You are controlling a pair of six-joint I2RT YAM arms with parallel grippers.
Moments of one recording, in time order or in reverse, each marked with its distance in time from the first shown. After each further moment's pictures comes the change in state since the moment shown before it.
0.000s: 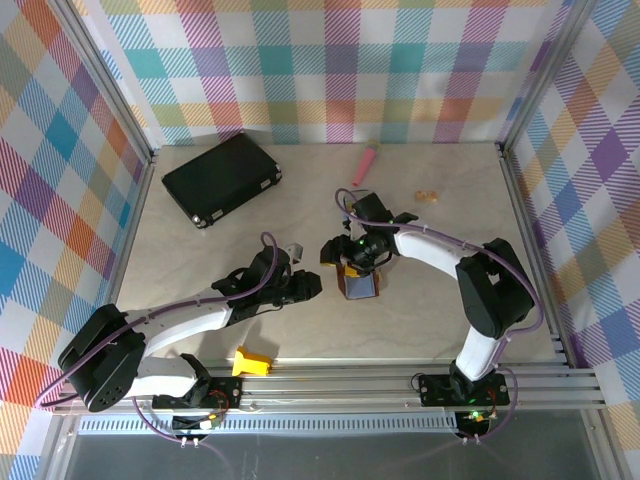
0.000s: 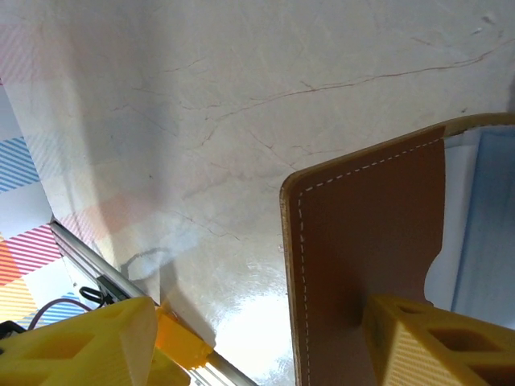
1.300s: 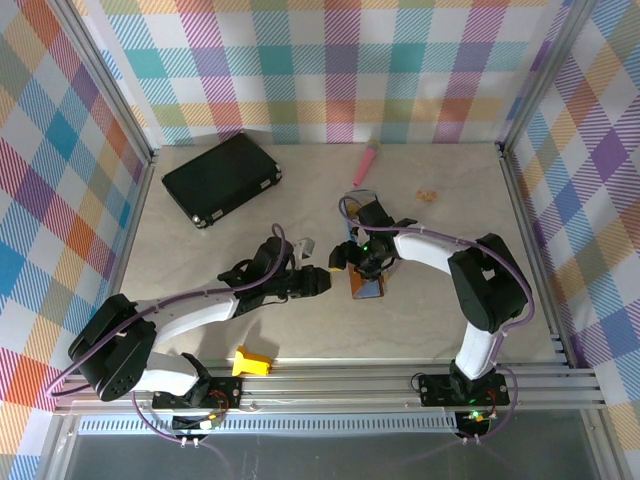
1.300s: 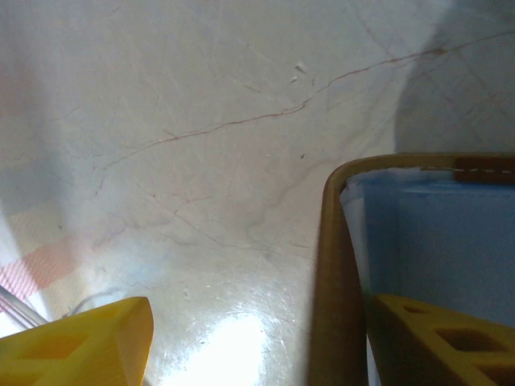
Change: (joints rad) left arm 0.002 0.076 0.066 0.067 0.160 0.060; right arm -0.029 0.043 -0.058 0.029 0.130 -0.005
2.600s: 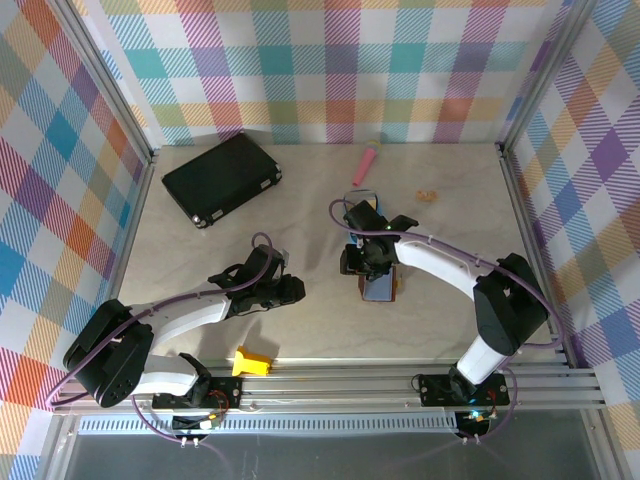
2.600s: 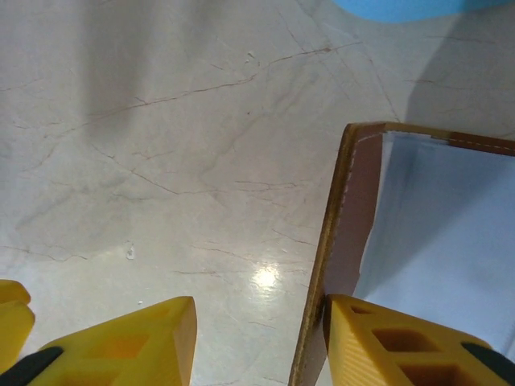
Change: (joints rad) left arm 0.093 -0.036 -0.065 -0.254 -0.175 0.020; right arm 0.111 -0.156 0.071 -0.266 0.340 -0.059
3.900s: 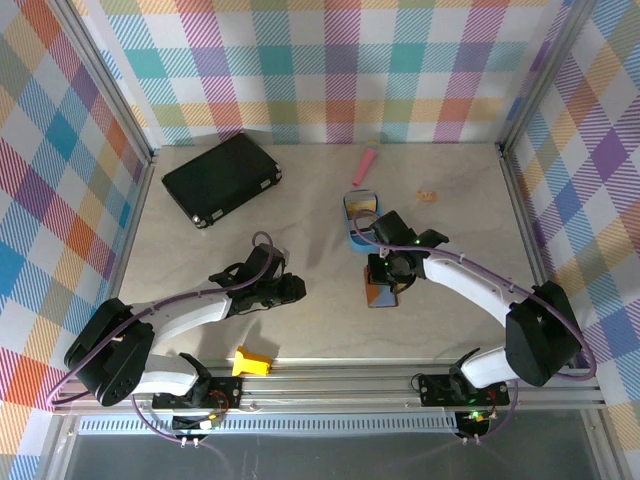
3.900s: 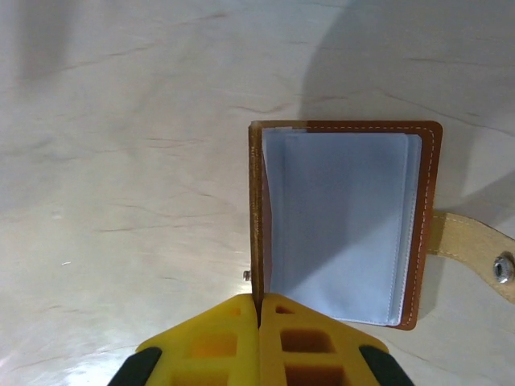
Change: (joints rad) left arm 0.000 0.008 0.012 0.000 0.000 -0.001; right arm -0.050 -0.211 -0.180 -0.041 0.079 -0.082
